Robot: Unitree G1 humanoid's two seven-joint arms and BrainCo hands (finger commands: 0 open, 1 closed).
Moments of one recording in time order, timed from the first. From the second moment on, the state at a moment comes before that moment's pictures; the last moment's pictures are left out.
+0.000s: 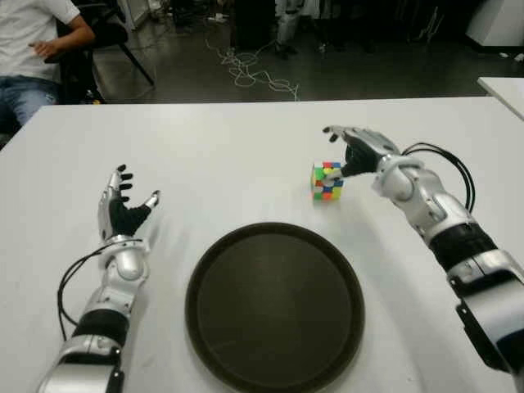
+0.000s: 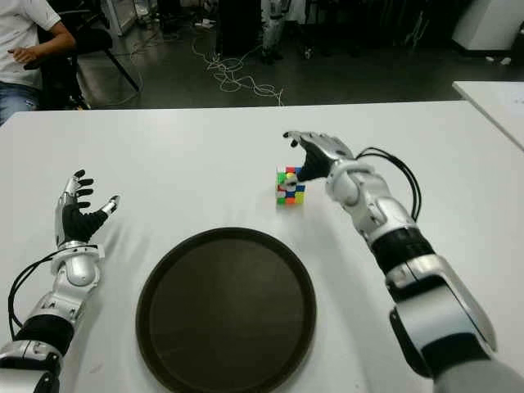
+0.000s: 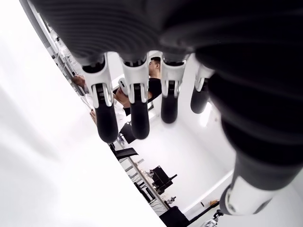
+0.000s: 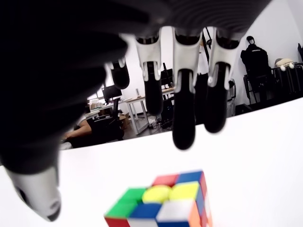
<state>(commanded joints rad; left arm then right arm) -0.39 0.24 0.00 0.88 0.32 -0.36 0.58 -0.83 -0.34 0.39 0.79 -0.62 -0.10 0.07</state>
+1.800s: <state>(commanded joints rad) -0.39 0.24 -0.01 0.88 0.33 -0.34 0.59 -0.96 -0.27 0.41 1.00 -0.60 -0.11 0.04</state>
